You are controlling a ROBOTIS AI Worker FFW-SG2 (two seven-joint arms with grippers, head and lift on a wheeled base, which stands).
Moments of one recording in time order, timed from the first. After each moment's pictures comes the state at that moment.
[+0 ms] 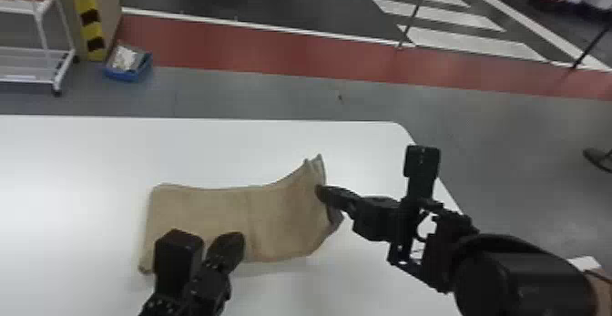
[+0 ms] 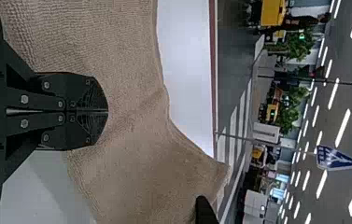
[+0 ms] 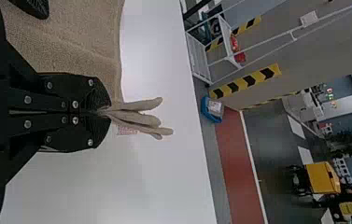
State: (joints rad) left arm 0.18 0.20 -0.57 -1.81 0.25 0.34 0.10; right arm 0.18 -0.12 -0.23 -2.21 -0.35 1.08 0.31
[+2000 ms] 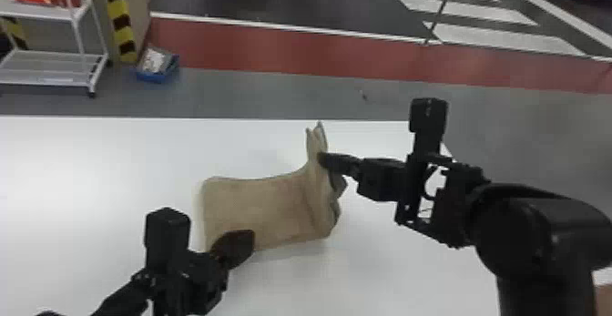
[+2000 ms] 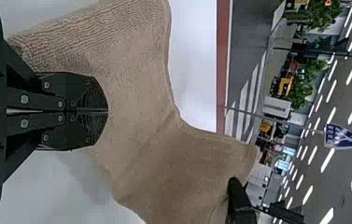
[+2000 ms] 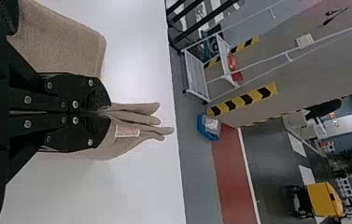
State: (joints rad) left arm 0.18 0.24 -0.41 -1.88 0.31 0.49 -0.17; right arm -0.02 -0.14 -0.15 -2.20 -0.44 1.24 0.22
